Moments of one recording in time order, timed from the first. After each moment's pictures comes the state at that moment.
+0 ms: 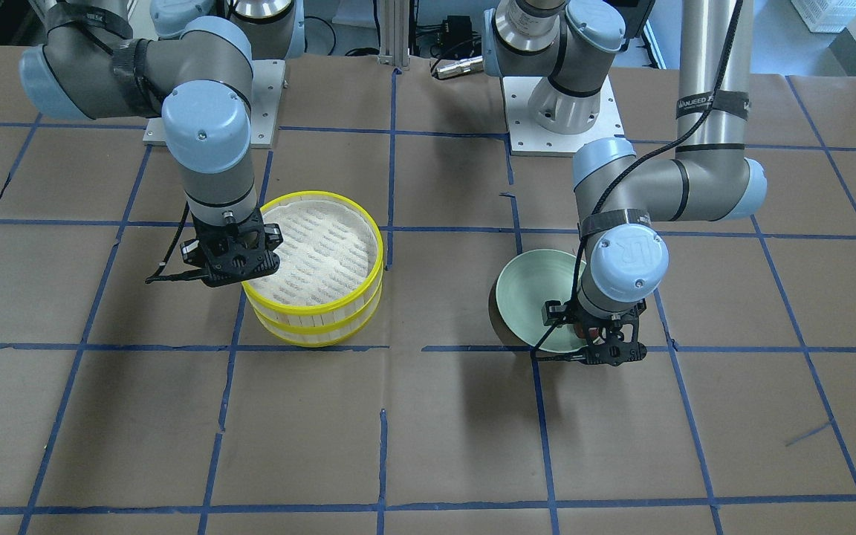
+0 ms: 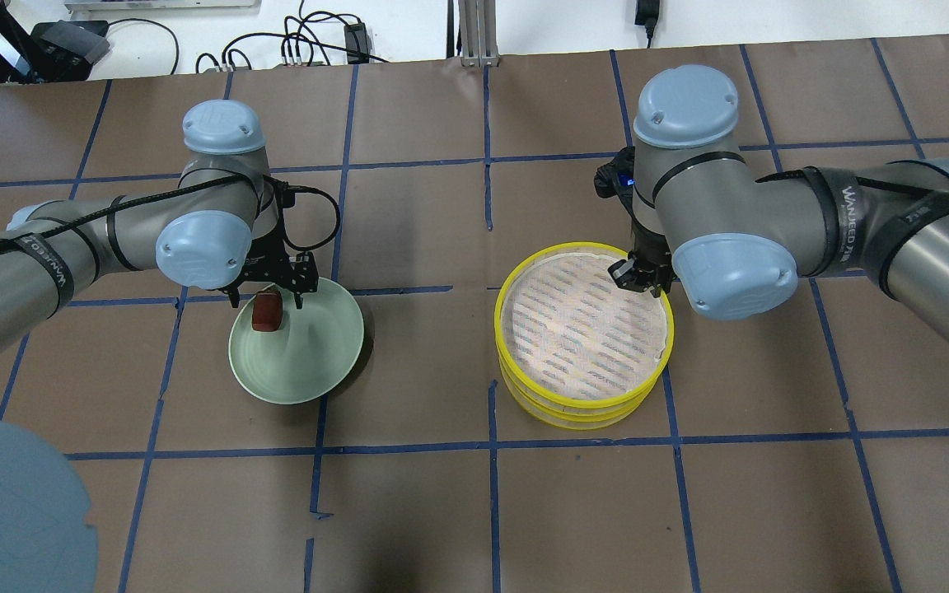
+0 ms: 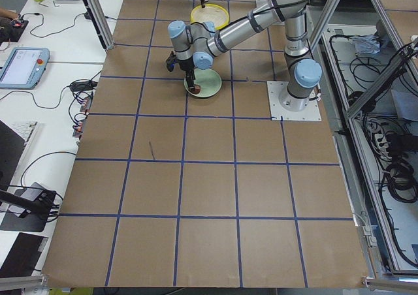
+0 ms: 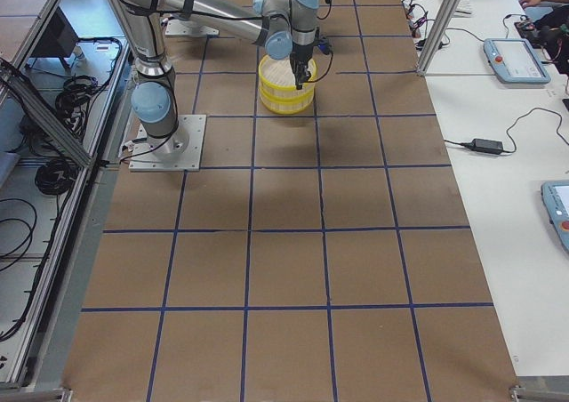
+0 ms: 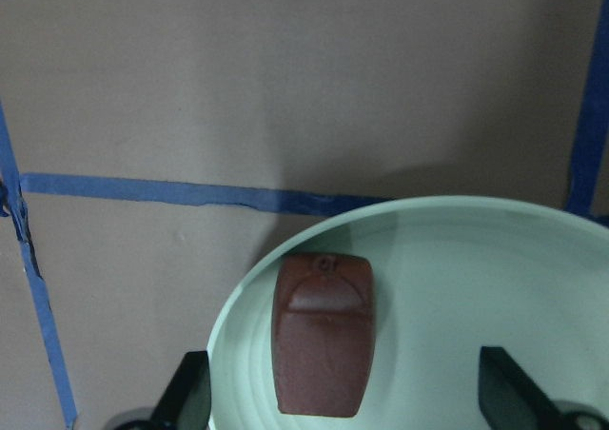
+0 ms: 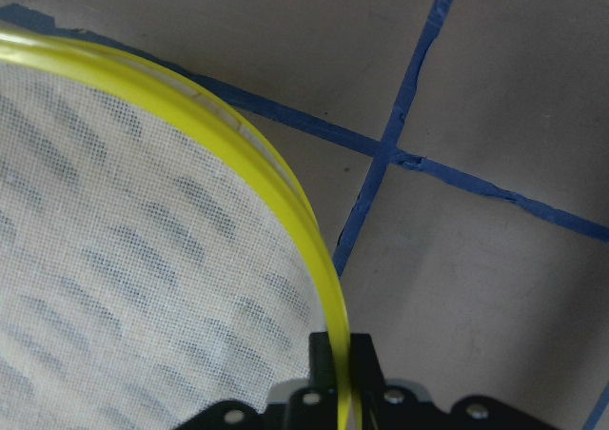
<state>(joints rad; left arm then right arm) -1.52 -1.97 -1.84 -1.10 1.77 -0.02 1.70 -1.41 1.91 -2.02 -1.72 -0.23</state>
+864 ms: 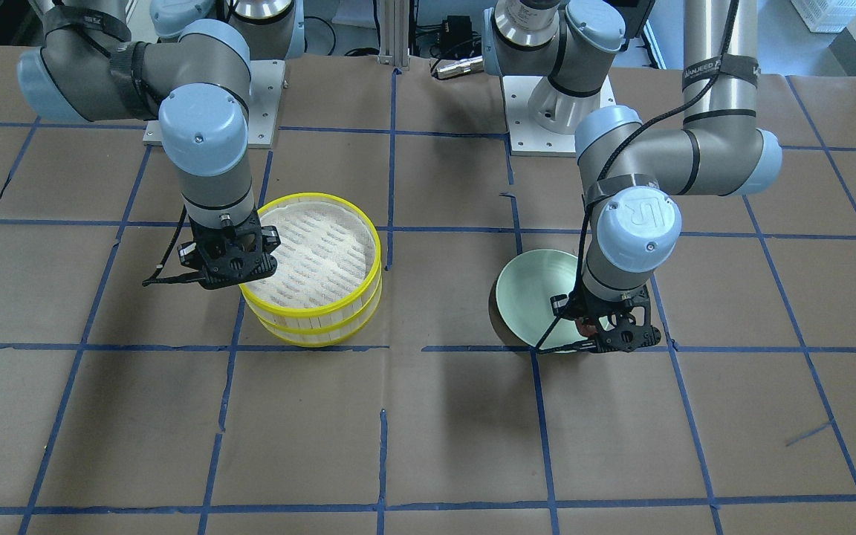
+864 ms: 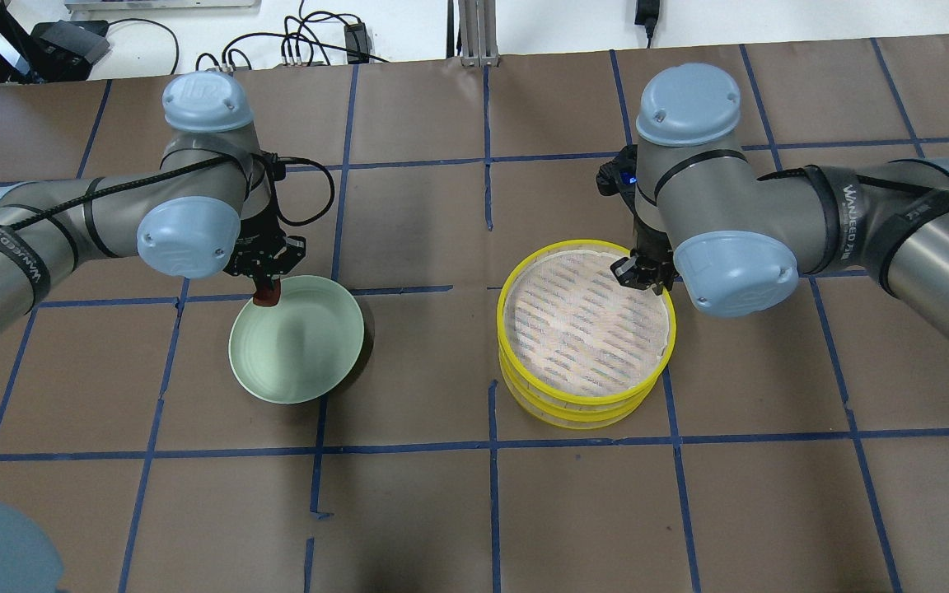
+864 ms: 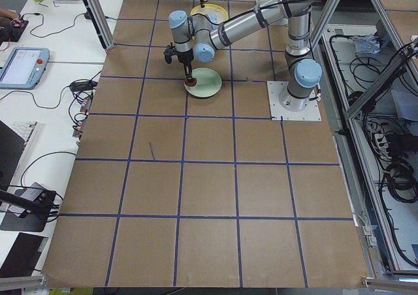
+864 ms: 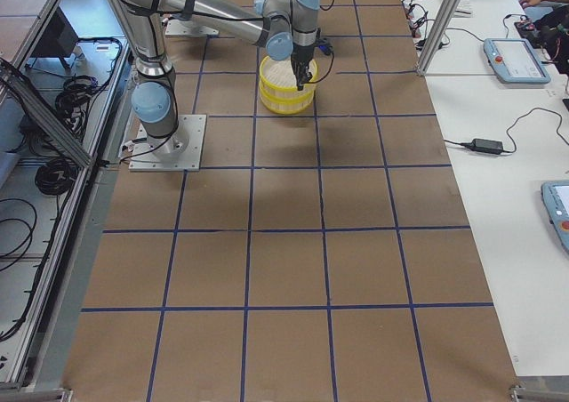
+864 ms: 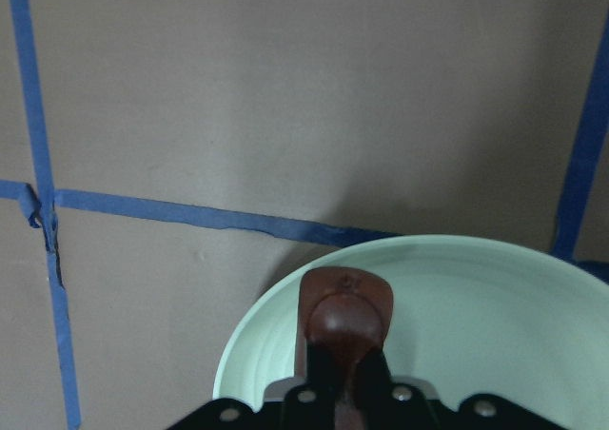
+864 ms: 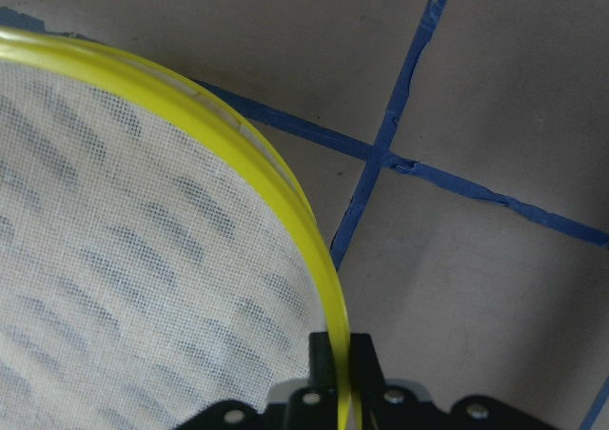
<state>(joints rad) -1.55 -1.87 -1.80 -1.15 1.75 -0.09 1.69 -1.41 1.91 -2.03 -1.72 -0.24</state>
